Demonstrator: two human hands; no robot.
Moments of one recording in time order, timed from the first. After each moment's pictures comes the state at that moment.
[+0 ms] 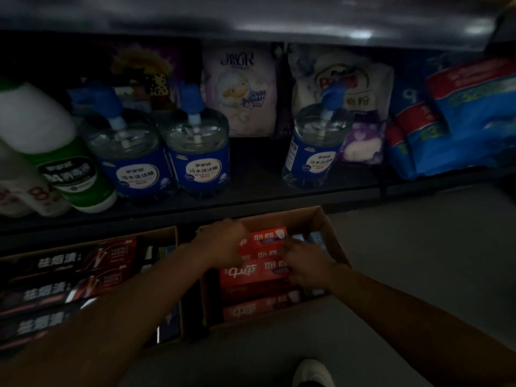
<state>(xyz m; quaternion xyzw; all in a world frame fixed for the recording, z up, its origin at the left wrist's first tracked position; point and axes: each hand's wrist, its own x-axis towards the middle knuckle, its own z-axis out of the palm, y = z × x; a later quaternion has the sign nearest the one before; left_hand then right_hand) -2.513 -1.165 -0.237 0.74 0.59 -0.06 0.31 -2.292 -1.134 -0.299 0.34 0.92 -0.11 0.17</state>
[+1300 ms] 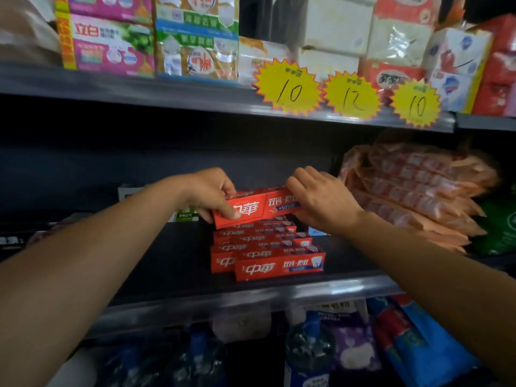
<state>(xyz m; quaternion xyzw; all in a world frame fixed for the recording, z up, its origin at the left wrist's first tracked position) -2.568 -1.037 0.227 0.70 0.66 0.20 0.22 -2.333 -0.969 0.190 0.25 0.84 0.41 -0.25</state>
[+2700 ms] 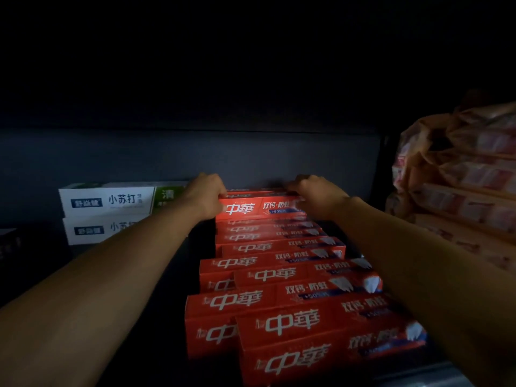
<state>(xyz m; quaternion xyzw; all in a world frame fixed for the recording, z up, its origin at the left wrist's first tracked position) -2.643 -0.802 0.125 0.66 0.71 0.23 -0.10 -2.418 -0.711 0.125 0.42 0.89 0.12 -0.15</state>
